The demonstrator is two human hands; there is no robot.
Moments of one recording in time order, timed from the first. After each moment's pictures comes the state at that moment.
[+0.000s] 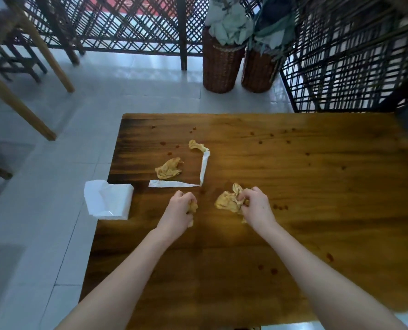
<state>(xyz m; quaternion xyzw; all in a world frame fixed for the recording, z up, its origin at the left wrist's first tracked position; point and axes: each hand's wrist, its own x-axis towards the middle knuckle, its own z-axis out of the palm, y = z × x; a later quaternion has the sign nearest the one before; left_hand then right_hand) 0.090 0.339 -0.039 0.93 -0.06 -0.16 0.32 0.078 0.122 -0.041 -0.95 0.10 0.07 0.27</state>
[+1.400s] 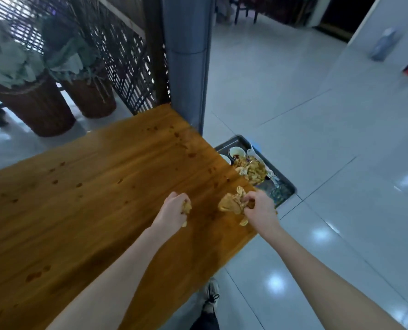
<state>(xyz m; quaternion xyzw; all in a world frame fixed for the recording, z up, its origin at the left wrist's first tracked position) -0.010 -0.288 -0.029 0.87 -0.36 -0.24 0.23 -0.172 -0.470 -0.022 -0.87 0.39 -0.07 0.28</state>
